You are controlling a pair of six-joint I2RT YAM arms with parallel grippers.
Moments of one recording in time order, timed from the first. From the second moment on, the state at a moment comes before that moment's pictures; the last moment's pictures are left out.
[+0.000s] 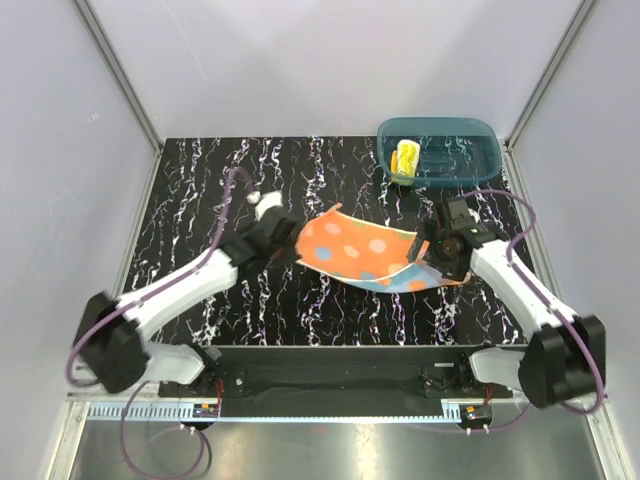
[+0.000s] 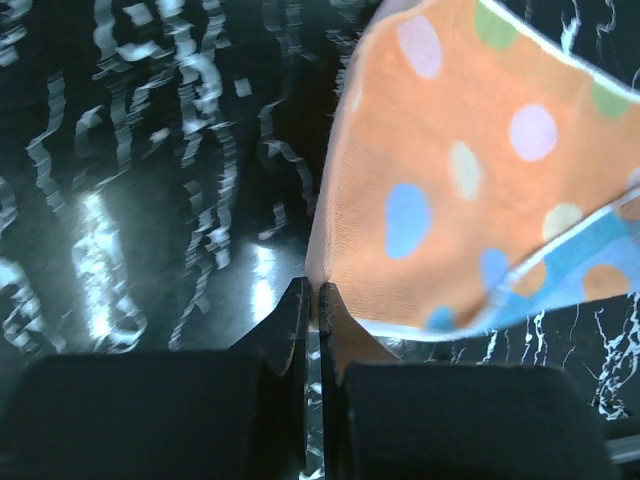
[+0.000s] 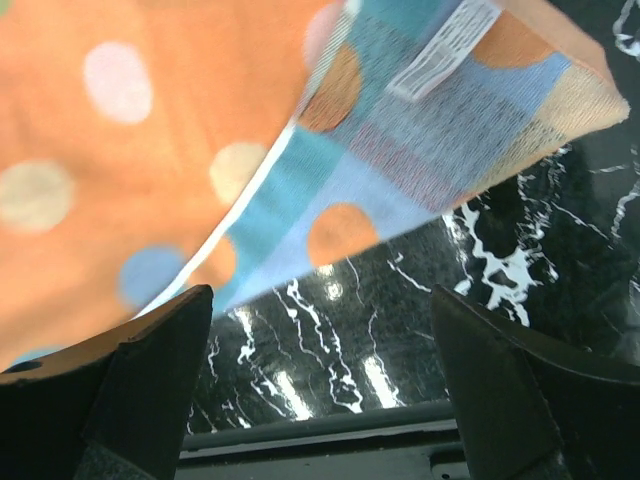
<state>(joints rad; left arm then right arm) -0.76 1.38 1.03 -0.52 -0.29 -0.79 0.26 1.21 0.93 -0.80 0.11 0.68</state>
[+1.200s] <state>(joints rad) -0.53 0.90 0.57 -0.64 -0.30 -0.84 0.26 1.92 1.28 -0.62 -0.02 0.61</state>
